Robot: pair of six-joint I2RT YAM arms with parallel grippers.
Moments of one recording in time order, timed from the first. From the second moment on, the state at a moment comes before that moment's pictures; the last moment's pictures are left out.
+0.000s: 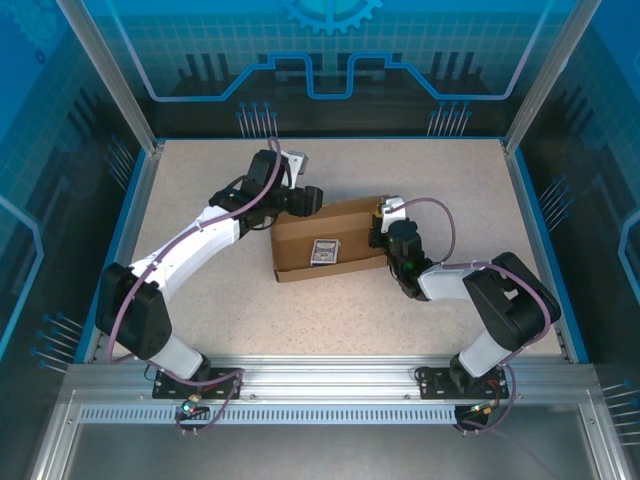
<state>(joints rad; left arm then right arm) -0.47 1.55 1.30 -0.42 0.09 -0.27 0.52 1.60 0.55 0.76 0.33 0.12</state>
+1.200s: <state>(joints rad) -0.47 1.55 1.27 -0.42 0.13 -0.30 0.53 1.55 0.52 0.59 0.32 0.12</state>
